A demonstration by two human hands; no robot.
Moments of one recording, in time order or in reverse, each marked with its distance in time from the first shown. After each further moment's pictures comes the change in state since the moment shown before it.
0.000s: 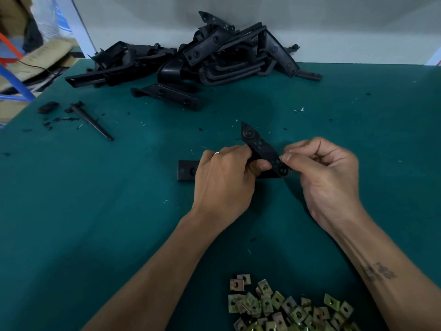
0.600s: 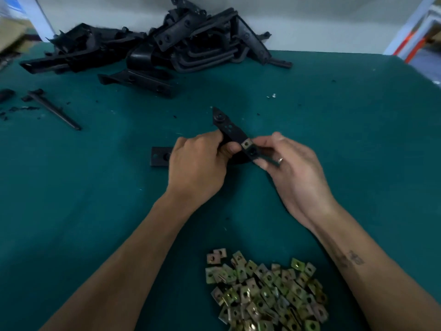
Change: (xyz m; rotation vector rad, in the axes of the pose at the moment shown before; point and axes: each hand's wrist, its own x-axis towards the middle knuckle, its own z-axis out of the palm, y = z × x) left_hand 0.000 -0.004 -0.004 0.047 -0.023 -0.013; right_hand -0.029 -0.007 -0.003 0.068 -0.079 0.174
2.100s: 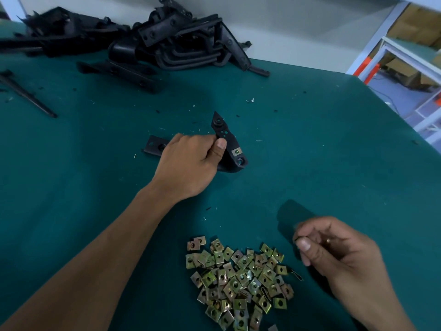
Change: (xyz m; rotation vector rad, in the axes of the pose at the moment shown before) left_hand -0.006 0.004 0.006 -0.090 -0.110 0.093; right_hand -0.142 -0.019 -0.080 -0.603 0.047 -0.076
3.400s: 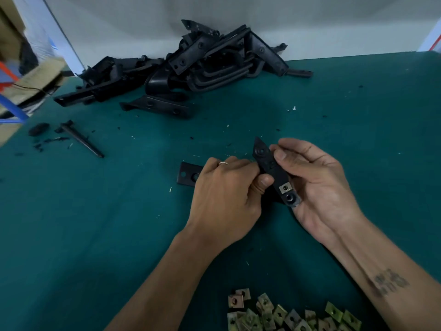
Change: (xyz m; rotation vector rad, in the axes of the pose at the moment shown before) left_hand 0.001 0.006 0.000 0.118 0.068 0.130; right_hand 0.159 -0.029 0.093 0.991 0.020 0.251
